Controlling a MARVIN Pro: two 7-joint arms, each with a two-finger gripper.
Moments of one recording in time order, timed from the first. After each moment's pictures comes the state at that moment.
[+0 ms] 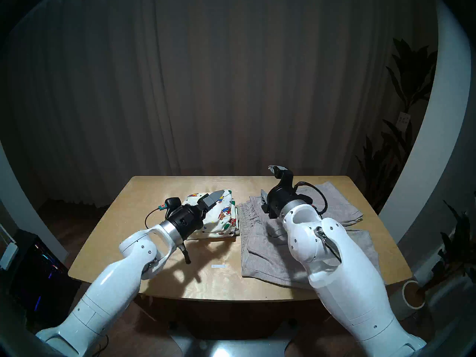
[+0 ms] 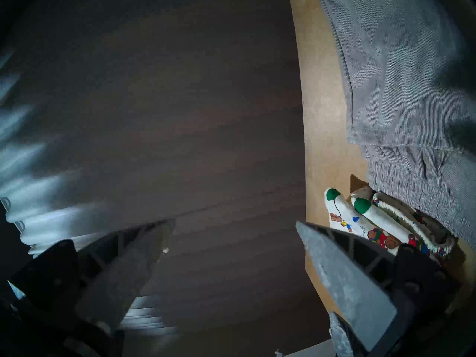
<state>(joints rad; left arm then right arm) 1.59 -1.17 -1.20 -1.77 -1.33 0.20 -0.14 -1.63 -1.10 1.32 -2.06 2.20 -0.26 -0.32</state>
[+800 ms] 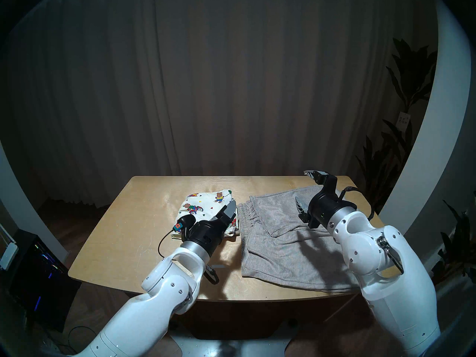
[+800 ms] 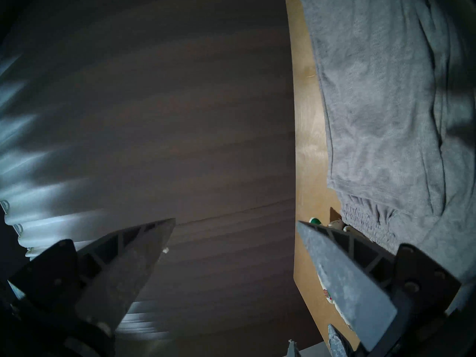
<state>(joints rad) 1.74 -1.28 -1.03 -1.93 -1.08 -0.07 0.24 -1.92 -0.95 1.66 -2.22 2.40 -0.14 -0.38</state>
